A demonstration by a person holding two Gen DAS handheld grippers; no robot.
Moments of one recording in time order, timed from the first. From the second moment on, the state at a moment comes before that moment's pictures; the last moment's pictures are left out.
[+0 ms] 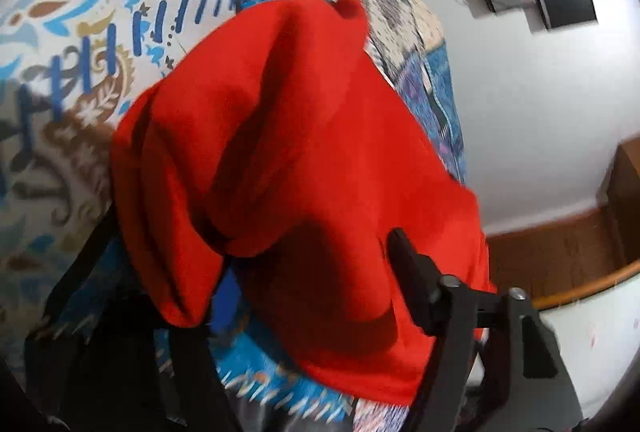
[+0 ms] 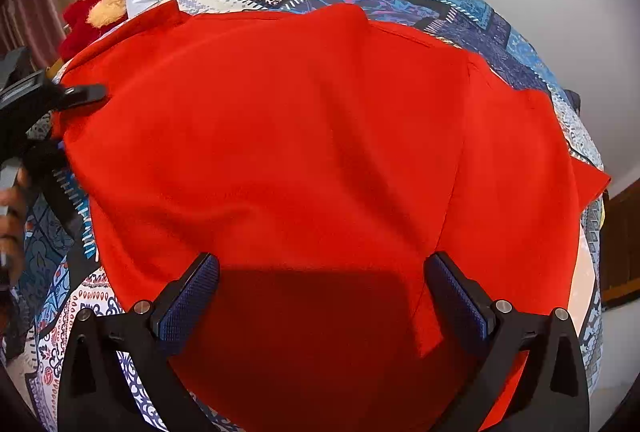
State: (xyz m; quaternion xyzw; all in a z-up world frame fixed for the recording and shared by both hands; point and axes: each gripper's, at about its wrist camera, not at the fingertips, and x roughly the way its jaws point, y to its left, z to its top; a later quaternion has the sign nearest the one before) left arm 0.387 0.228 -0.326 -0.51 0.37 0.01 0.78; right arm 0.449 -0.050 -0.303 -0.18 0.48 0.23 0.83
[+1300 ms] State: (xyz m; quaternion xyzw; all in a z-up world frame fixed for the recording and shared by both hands) left arm 0.436 0.038 -0.132 -0.01 0.29 0.07 0.95; right arm 0.473 -0.150 -0.221 -0.08 0.45 0.16 0.87
